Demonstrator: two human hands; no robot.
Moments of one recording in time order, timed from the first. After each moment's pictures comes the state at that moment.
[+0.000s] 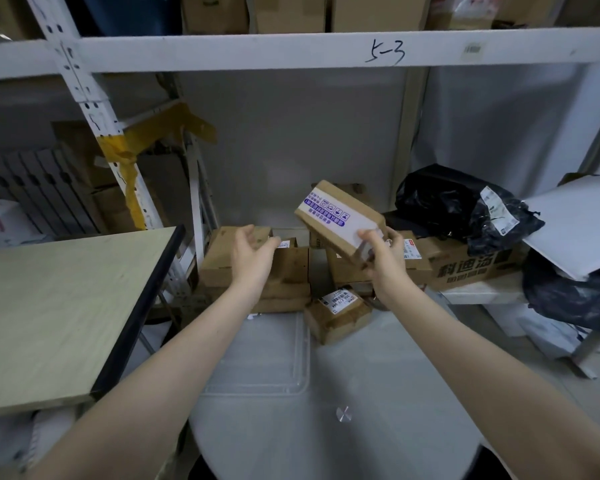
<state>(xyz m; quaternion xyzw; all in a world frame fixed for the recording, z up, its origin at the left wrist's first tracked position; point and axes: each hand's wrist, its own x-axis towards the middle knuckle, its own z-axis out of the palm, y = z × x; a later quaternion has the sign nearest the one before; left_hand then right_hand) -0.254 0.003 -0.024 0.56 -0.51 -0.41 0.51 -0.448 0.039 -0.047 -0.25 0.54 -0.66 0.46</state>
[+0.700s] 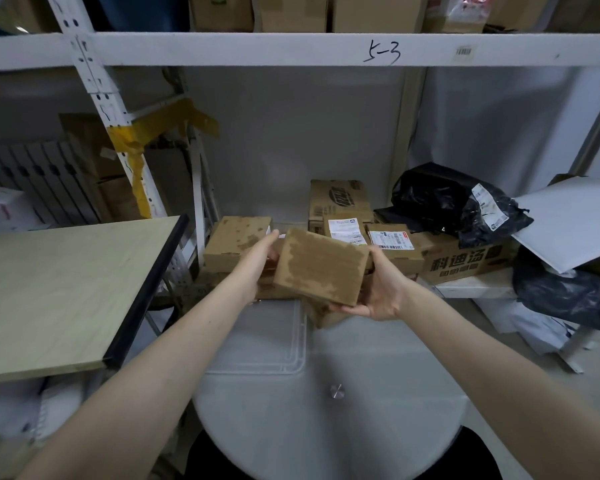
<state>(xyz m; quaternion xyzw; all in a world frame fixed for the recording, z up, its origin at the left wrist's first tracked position) -0.239 0.034 -0.026 0.57 -0.46 -0.58 0.36 -0.452 0.089 -0.053 -0.16 0.50 -0.41 0.75</state>
